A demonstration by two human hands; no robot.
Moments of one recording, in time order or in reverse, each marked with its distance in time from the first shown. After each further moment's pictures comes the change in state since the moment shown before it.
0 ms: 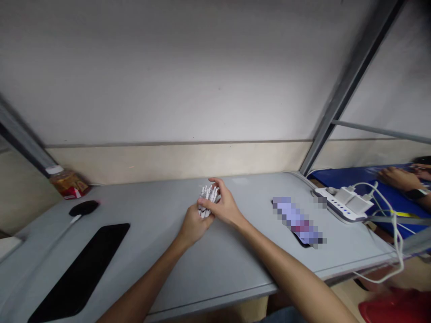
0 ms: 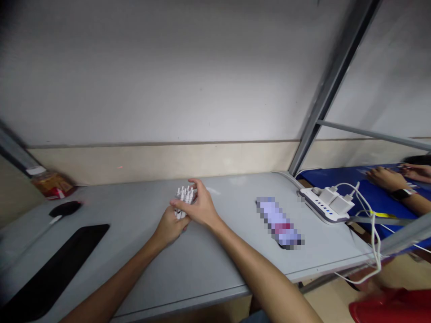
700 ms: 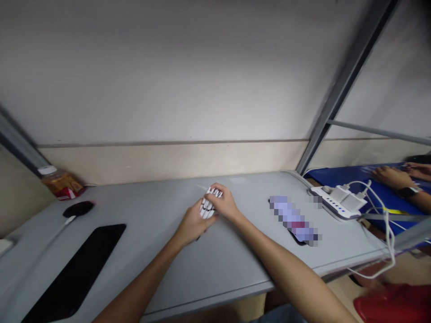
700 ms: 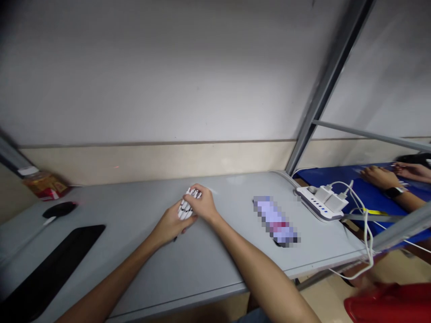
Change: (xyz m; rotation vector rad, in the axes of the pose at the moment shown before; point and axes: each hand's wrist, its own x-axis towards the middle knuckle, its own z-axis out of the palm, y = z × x) left_hand -0.001 -0.003 -0.003 0.040 -0.175 -0.111; right_hand 0.015 0.034 -0.001 0.041 0.055 0.022
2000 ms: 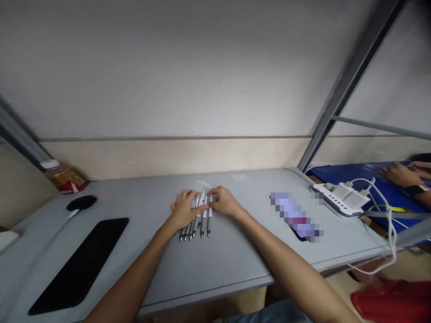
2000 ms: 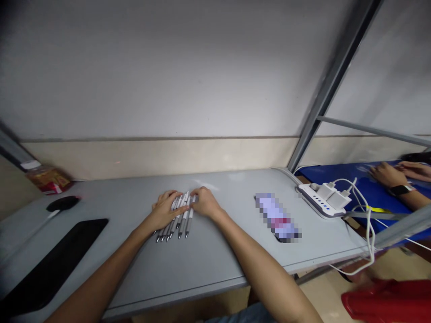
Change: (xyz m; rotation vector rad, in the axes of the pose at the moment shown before) left_hand 0.020 -0.038 -0.036 0.674 0.117 -0.007; right_hand 0.003 0.020 -0.011 -0.609 -0.270 0.005
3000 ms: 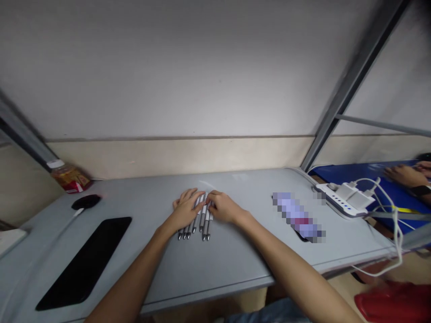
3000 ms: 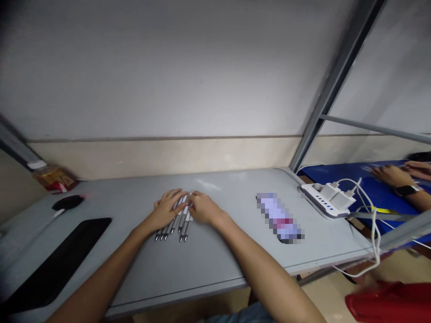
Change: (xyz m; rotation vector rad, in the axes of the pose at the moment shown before) left_hand -0.005 0.008 -0.013 0.033 -0.057 0.073; right_hand -0.013 -0.012 0.000 -0.175 -0.123 -0.286
